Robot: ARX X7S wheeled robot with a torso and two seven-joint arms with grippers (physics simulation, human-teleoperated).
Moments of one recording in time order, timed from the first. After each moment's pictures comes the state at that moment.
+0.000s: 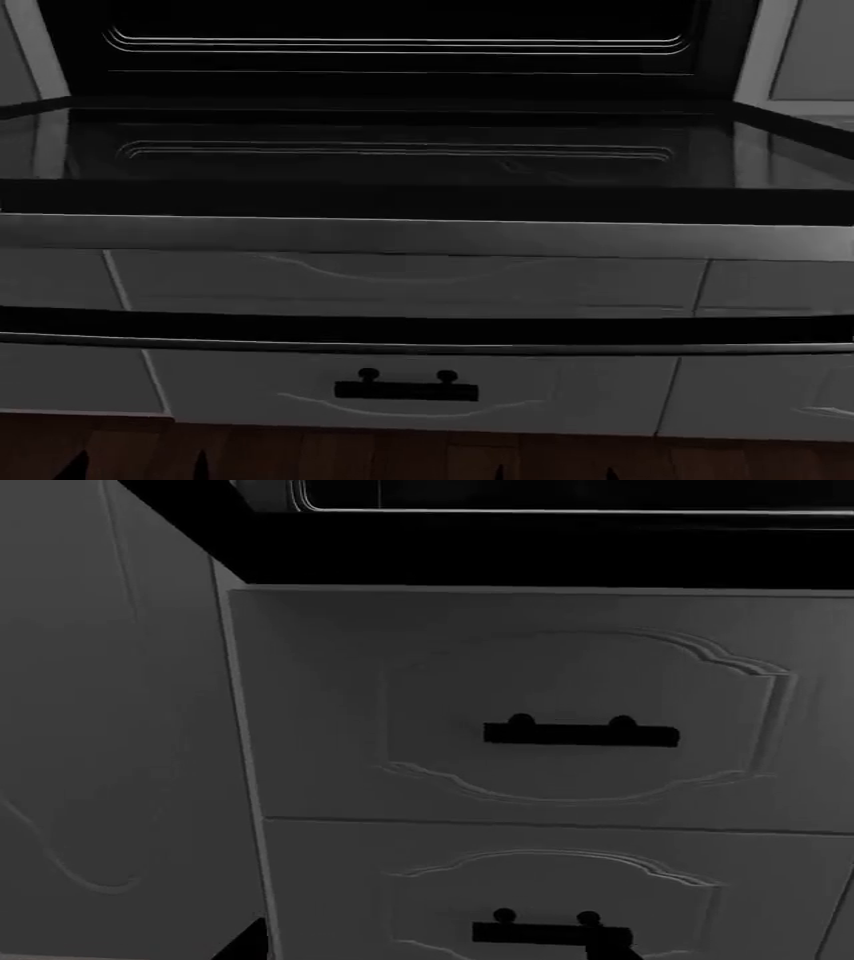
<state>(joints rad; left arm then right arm) -0.05 -0.21 0.26 -0.04 -0.23 0.02 -0.28 0.05 0.21 -0.26 0.04 0.25 -0.01 0.24</state>
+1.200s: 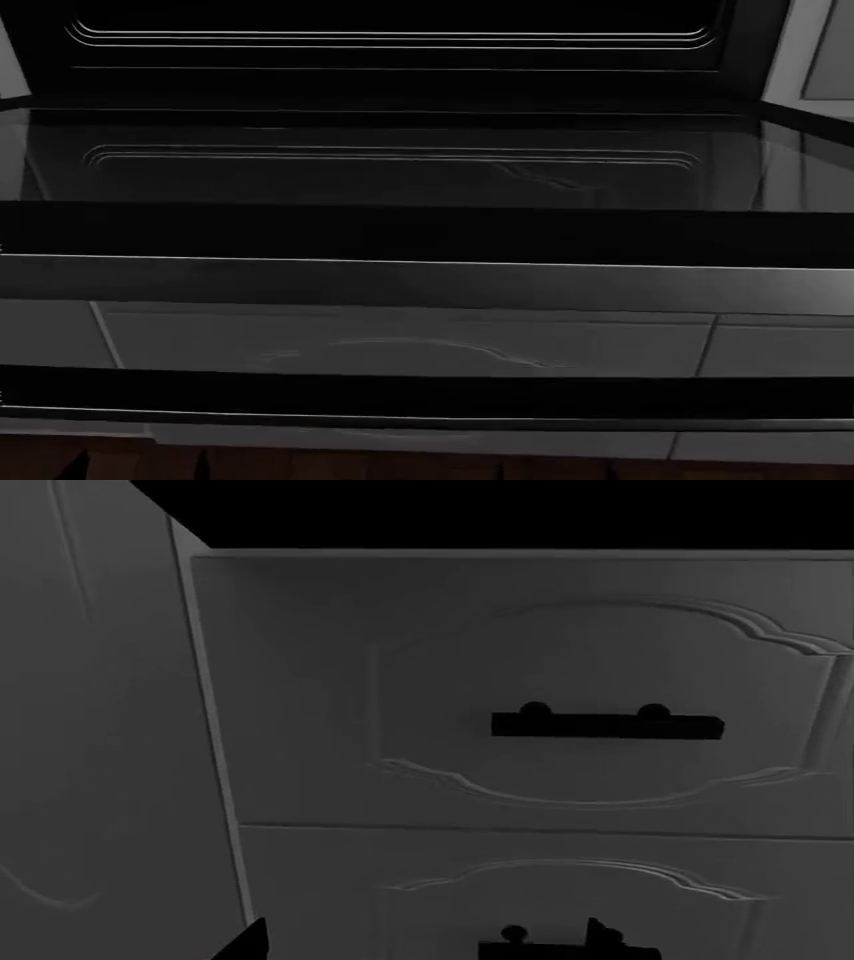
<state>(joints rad) -0.06 -0.23 0.28 -0.05 -0.24 0.03 -0.30 0.06 0.23 -0.28 0.05 0.27 -0.01 0.26</state>
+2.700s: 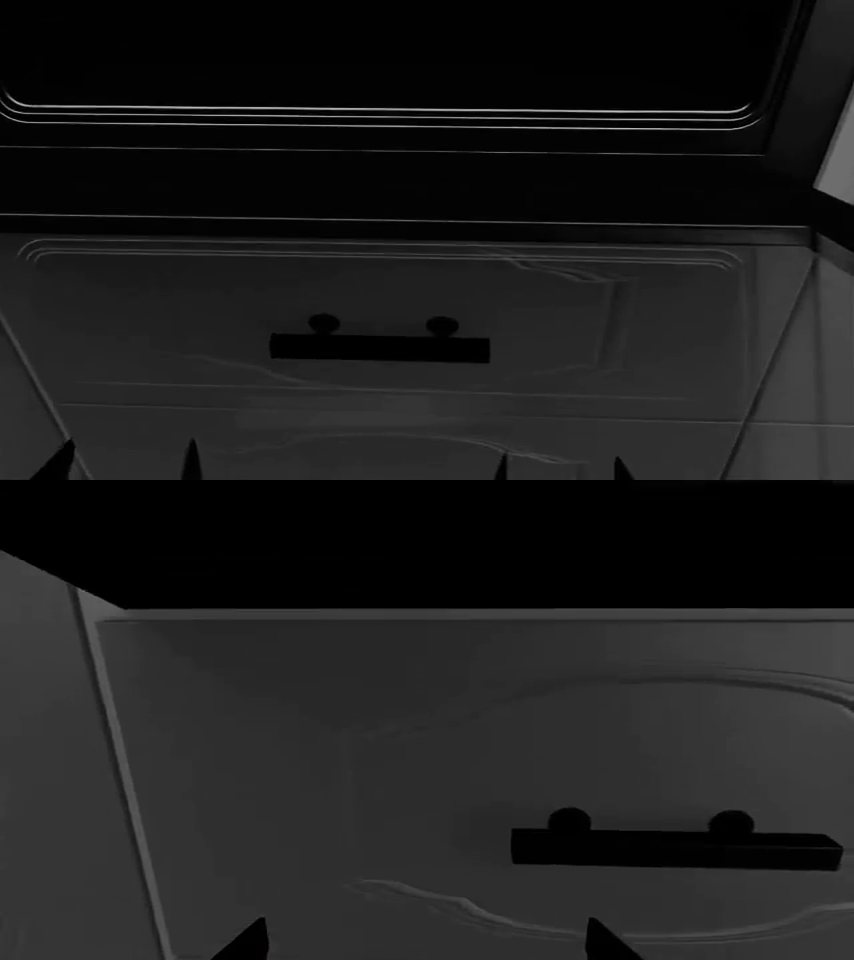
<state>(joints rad) -0.04 -0.26 0.30 0.03 -0.25 0.04 -0.34 0.04 0.26 -0.31 -0.03 0.26 -0.02 0.31</state>
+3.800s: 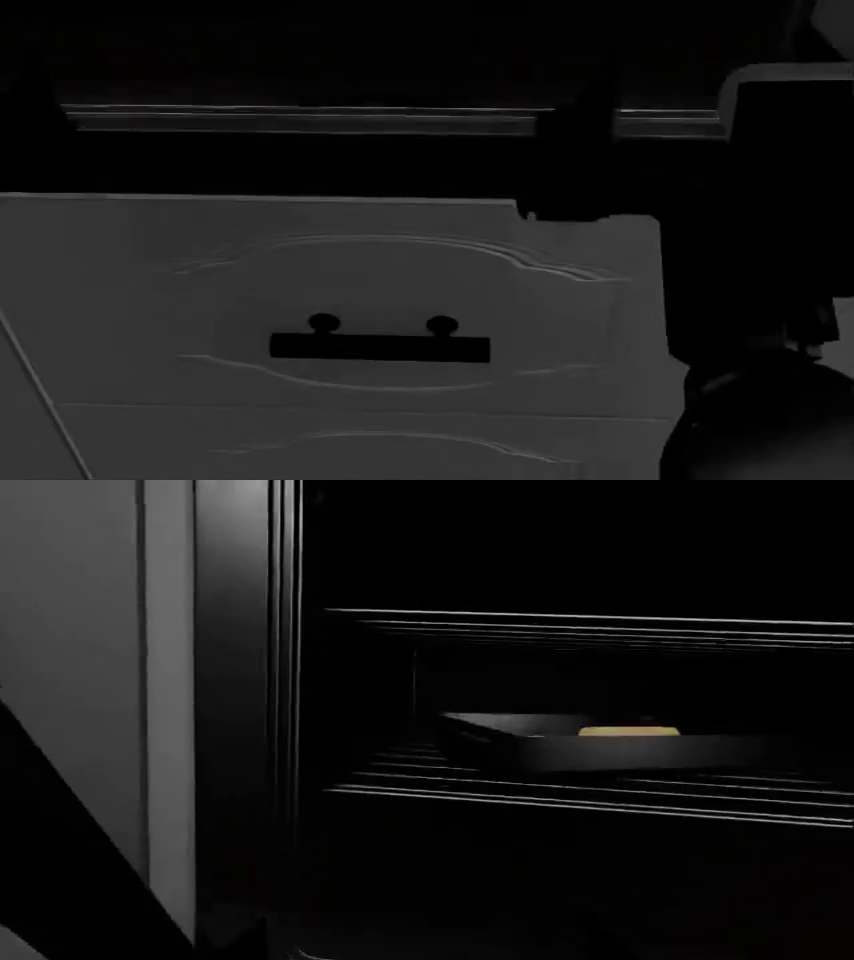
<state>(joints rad) -0.83 -0.39 0.08 0.55 -0.76 -0.99 -0.65 0.81 0.46 -0.10 -0.66 0.68 0.99 0.55</state>
